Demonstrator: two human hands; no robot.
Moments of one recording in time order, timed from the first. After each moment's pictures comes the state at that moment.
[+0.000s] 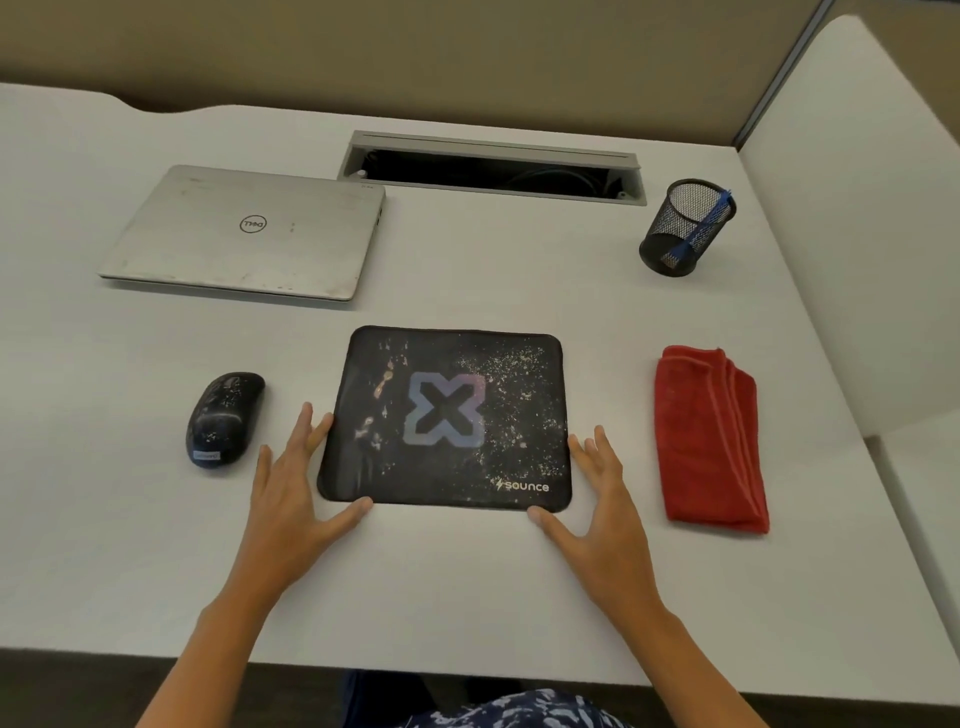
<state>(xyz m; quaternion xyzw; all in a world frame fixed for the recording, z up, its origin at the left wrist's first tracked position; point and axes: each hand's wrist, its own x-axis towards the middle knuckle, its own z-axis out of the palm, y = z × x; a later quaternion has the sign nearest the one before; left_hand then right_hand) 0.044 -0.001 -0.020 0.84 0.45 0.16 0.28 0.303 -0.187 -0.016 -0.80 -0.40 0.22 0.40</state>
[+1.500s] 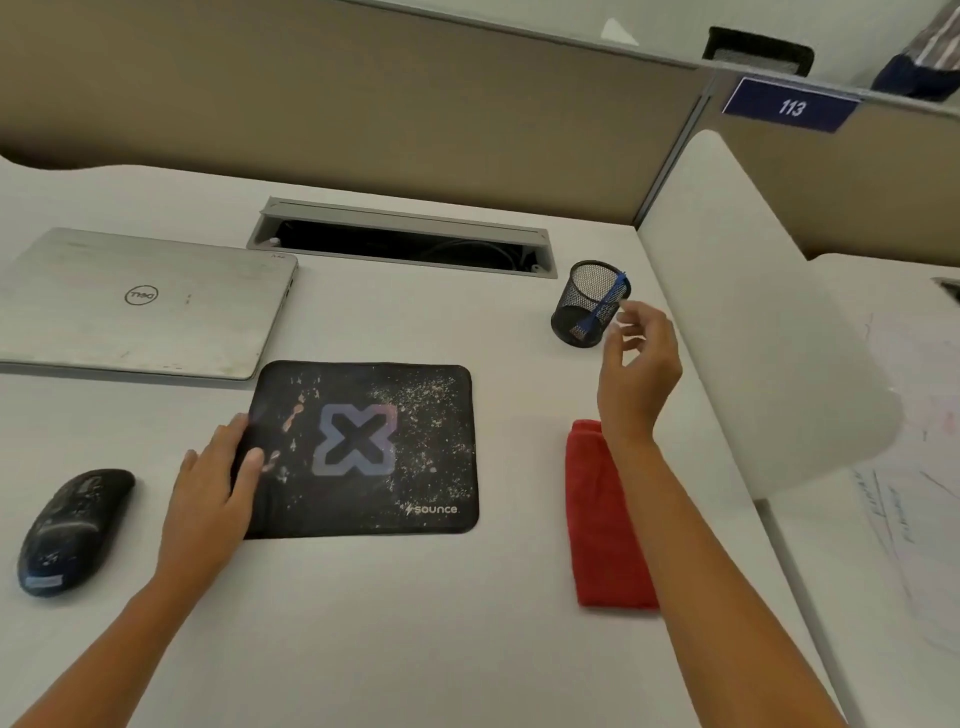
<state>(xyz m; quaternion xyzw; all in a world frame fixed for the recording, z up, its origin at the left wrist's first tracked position) 0.120 0.069 -0.018 0.79 0.50 0.22 0.28 0.491 -0.064 0.074 -0.76 -0.31 -0.17 0.54</state>
